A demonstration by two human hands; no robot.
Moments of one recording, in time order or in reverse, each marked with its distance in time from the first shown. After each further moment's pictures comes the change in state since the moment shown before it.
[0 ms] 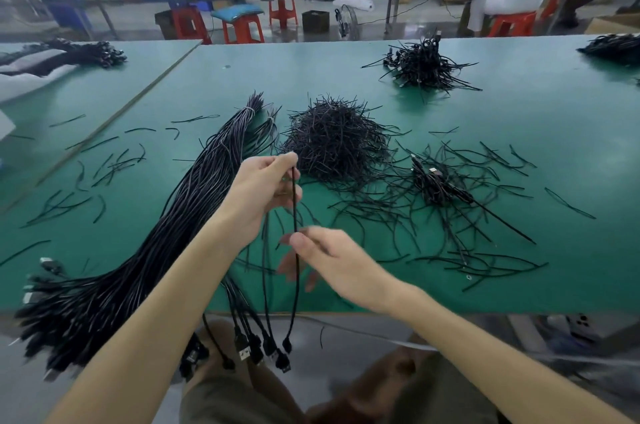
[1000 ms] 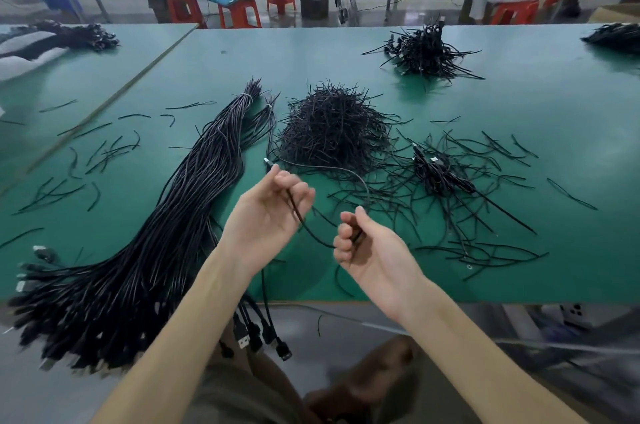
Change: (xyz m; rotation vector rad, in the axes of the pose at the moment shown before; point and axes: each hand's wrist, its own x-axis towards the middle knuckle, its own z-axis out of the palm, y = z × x) left_hand -0.027 -0.045 -0.001 -0.990 -0.368 -0.273; right_hand -0.012 0.022 -0.010 1.207 0.402 0.284
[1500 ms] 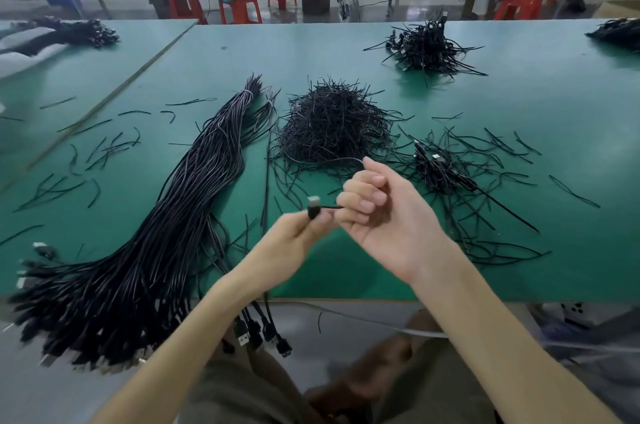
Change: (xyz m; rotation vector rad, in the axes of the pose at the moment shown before) left_hand -0.023 -0.033 0.001 1.311 -0.014 0.178; right_hand -0.013 -0.048 0.036 0.209 -0.229 0.074
